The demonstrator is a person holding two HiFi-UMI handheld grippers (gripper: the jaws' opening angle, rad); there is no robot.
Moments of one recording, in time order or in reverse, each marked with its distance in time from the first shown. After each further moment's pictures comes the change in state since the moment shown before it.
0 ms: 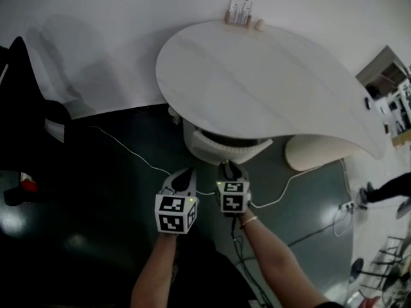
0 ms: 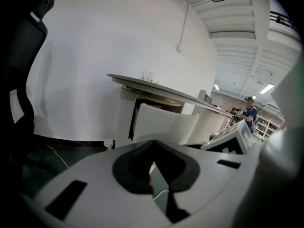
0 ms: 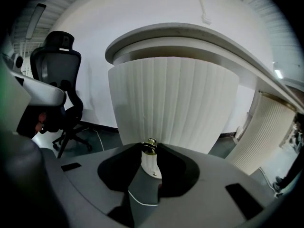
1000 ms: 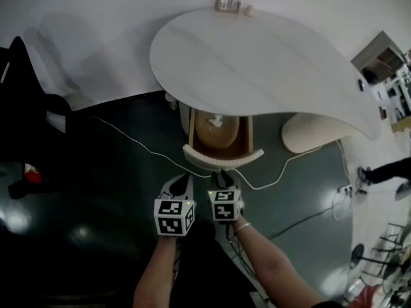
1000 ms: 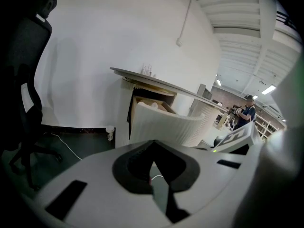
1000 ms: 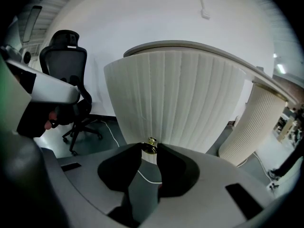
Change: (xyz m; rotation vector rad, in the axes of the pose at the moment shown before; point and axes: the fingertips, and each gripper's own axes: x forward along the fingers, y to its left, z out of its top) left arm -0.057 -0.039 -0.053 -0.033 0.105 0.013; right arm -0.077 0.034 -0.075 0.021 0.110 0.037
